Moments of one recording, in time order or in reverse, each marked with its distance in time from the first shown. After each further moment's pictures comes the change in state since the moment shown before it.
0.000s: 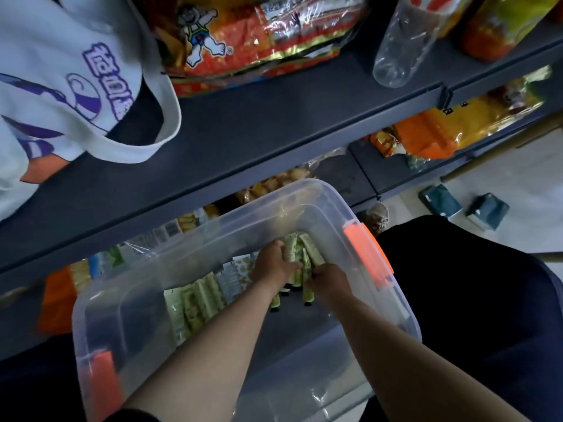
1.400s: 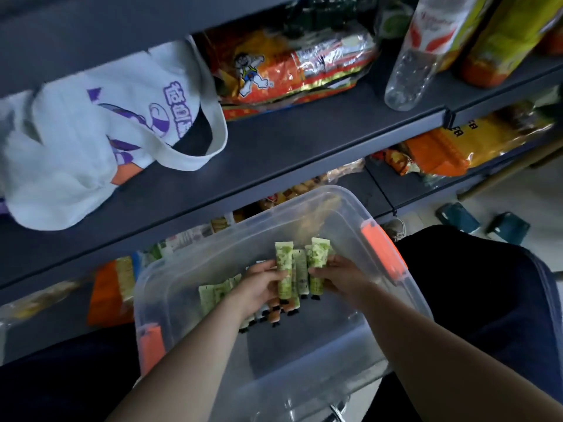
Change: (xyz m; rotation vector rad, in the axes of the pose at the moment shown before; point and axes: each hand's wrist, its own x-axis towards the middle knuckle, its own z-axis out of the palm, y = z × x) left_hand -0.046 -0.046 -0.064 -0.920 -0.290 -0.231; right_hand -0.023 -0.019 -0.007 0.715 -0.203 -0.094
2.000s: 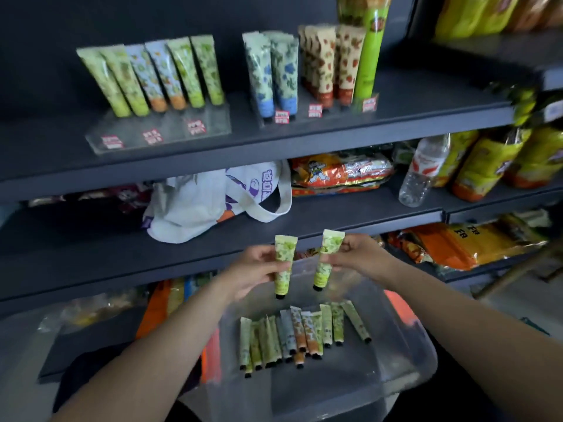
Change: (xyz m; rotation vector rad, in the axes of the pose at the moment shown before) left_hand -0.184 0.099 -0.027 0.215 0.024 0.530; right_hand -0.156 -0.151 0.035 -0.462 -0.166 -0.576
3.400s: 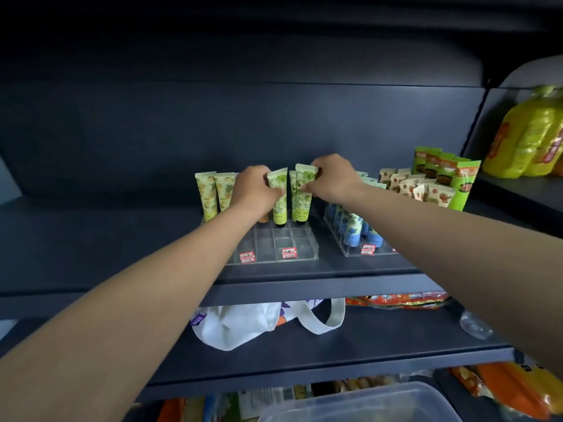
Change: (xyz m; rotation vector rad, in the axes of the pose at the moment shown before) left_hand 0.019 0.280 -0.152 0.632 0.715 0.589; right_hand 0.119 -0.350 0.060 -0.657 0.388 -0.476
